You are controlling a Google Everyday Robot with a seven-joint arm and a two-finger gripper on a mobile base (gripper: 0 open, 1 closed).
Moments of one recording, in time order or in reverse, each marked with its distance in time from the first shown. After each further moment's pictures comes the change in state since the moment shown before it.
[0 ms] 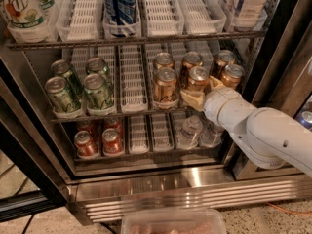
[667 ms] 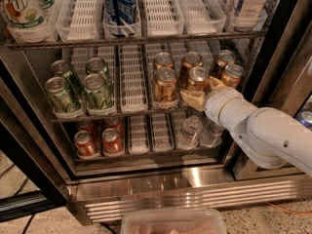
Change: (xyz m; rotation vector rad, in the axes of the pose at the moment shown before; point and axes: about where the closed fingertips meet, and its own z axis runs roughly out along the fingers) arm 0.000 0.000 0.000 0.000 0.000 0.000
